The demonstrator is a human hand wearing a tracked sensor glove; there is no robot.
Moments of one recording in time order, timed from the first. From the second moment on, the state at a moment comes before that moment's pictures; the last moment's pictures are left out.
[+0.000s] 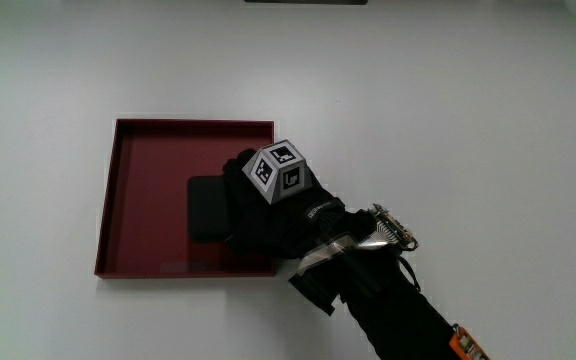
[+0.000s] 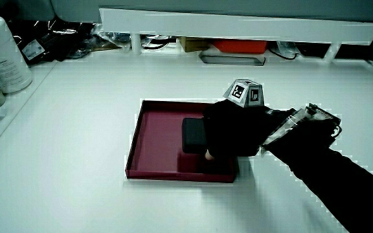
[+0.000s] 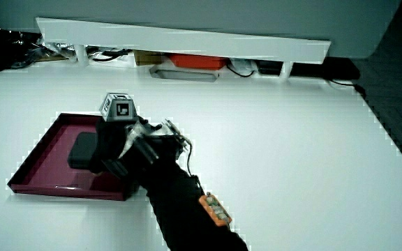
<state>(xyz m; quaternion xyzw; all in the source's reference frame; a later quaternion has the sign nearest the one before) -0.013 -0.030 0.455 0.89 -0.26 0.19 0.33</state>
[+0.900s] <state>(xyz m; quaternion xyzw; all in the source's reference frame) -0.048 -0.020 0.478 0.89 -0.26 0.17 0.34</state>
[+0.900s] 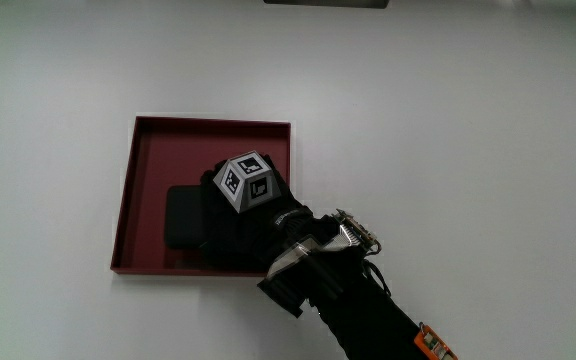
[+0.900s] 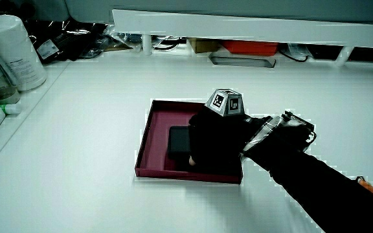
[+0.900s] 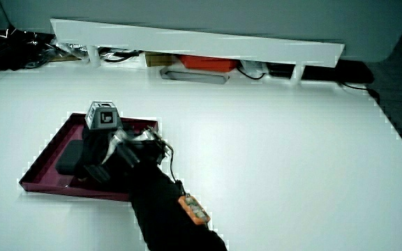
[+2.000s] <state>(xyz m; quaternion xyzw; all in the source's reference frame) -0.038 -0.005 0.501 0.88 -0.24 0.16 0.38</state>
